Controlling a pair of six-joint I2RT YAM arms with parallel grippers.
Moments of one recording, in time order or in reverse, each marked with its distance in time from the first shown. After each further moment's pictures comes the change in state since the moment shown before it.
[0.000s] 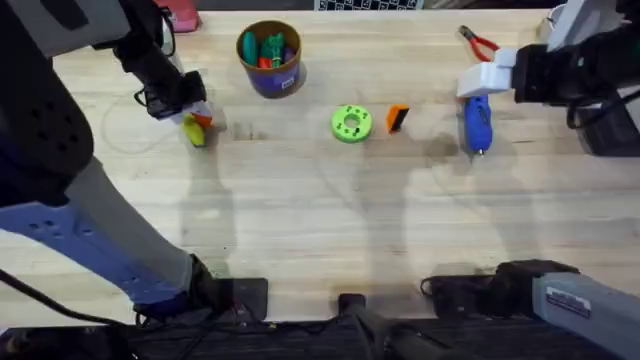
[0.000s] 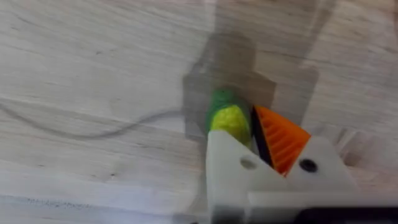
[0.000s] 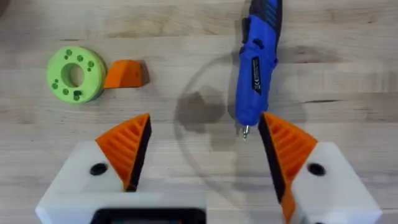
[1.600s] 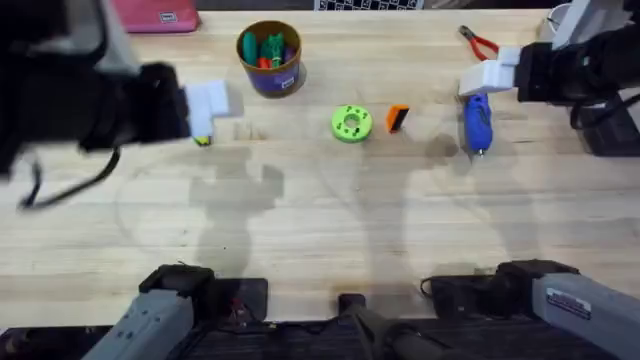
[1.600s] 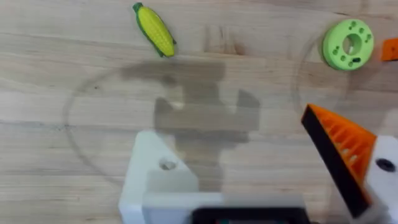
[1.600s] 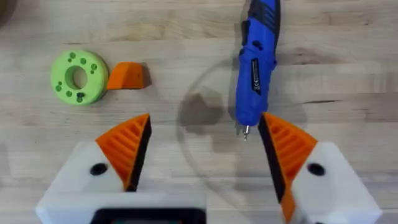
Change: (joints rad) left arm -0.291 -0.997 -0.197 -0.260 -0.045 -0.095; right arm 0.000 -0.018 0.001 0.000 0.000 0.008
